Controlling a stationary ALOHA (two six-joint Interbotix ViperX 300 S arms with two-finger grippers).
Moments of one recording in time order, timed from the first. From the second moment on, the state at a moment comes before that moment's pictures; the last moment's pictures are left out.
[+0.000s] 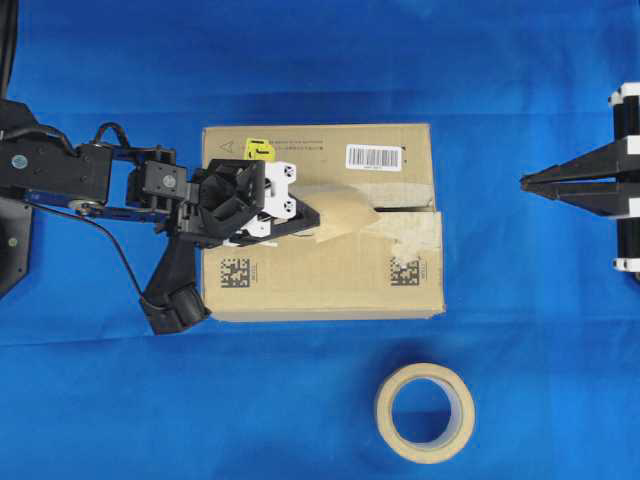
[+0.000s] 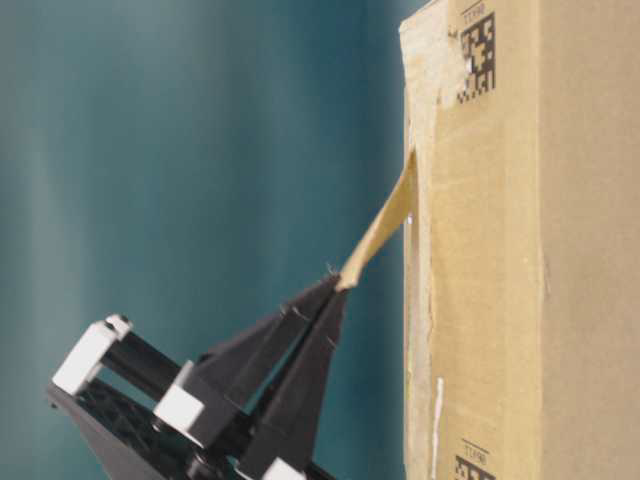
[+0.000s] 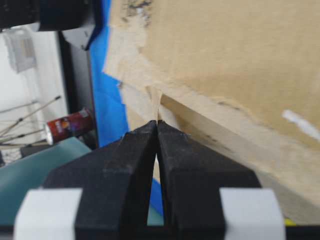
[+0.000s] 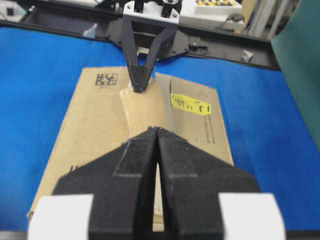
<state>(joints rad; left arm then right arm) -0.02 -0.17 0.66 -0.03 0.07 1.61 0.00 -0.93 1.14 0.00 -0.13 -0.02</state>
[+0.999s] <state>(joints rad) 0.00 -0.14 0.72 -0.03 0.10 1.60 0.00 -0.76 1.09 0.01 -0.20 0.01</state>
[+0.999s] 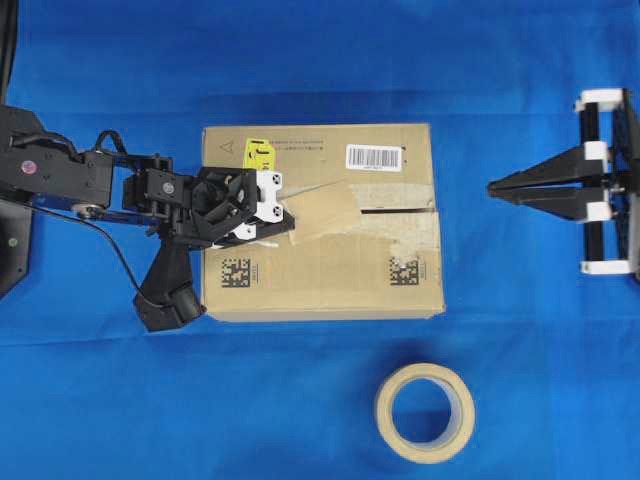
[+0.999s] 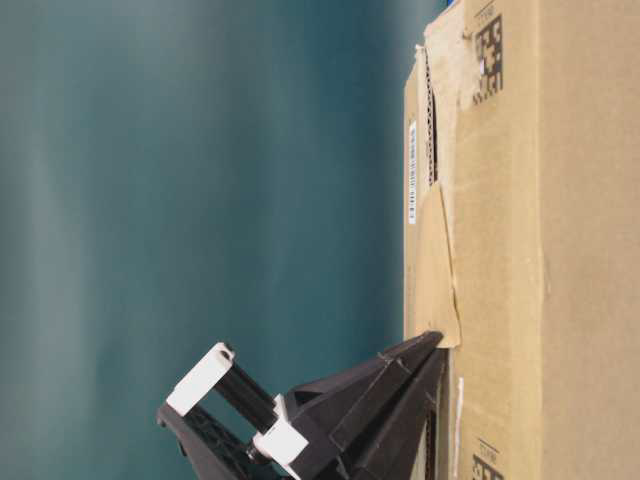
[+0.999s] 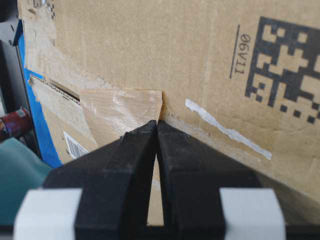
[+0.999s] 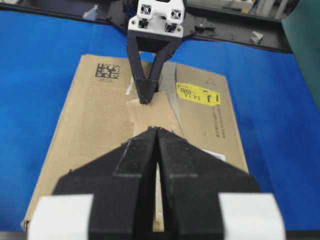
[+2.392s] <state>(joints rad) 0.00 -0.14 0.73 -0.03 0.12 1.60 -0.02 -0.06 0.72 0.11 -0.30 0.02</state>
